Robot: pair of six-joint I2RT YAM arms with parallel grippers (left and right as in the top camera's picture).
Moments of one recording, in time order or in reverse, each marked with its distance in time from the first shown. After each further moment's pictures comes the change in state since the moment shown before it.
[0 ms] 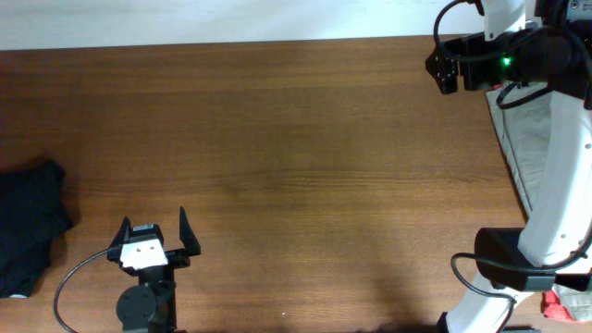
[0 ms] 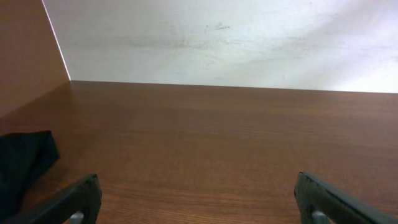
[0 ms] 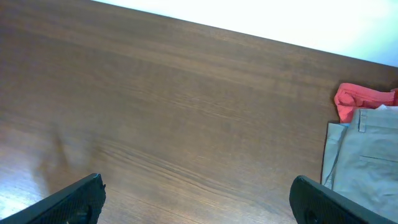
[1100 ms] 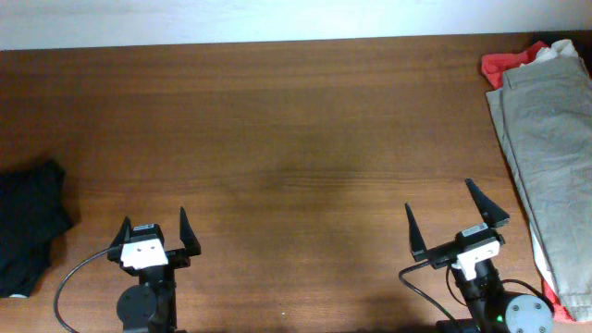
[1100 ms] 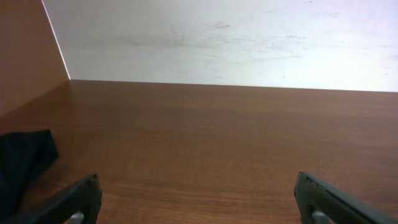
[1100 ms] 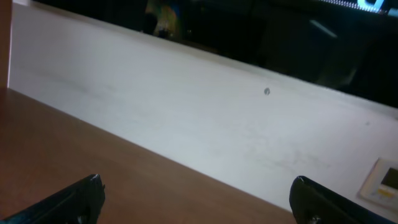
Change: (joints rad) left arm 0.000 0.000 -0.005 0.001 0.000 0.000; right arm 0.054 -1.860 -2.446 1.687 -0.060 -0.016
